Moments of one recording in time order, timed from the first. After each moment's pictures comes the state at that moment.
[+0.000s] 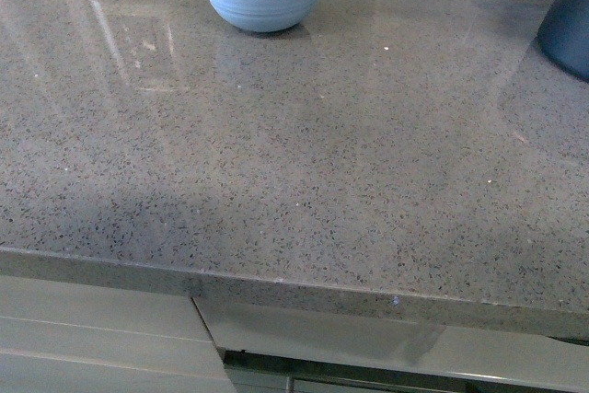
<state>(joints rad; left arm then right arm) 0.00 0.00 0.02 0.00 0.00 0.00 0.41 2.57 2.62 -0.88 0.02 0.08</state>
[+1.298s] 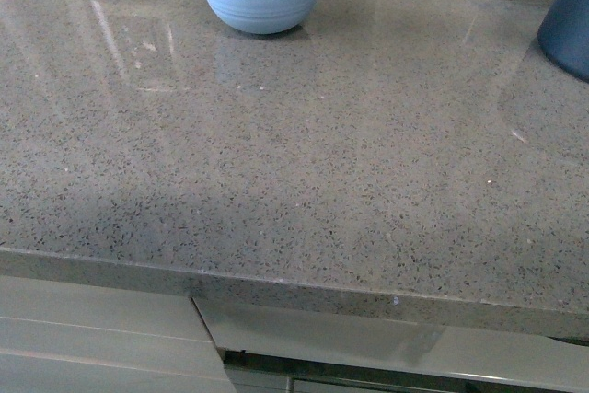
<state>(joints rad) 0.00 0.00 0.02 0.00 0.00 0.00 0.17 1.59 1.32 -0.44 -0.03 0.12</state>
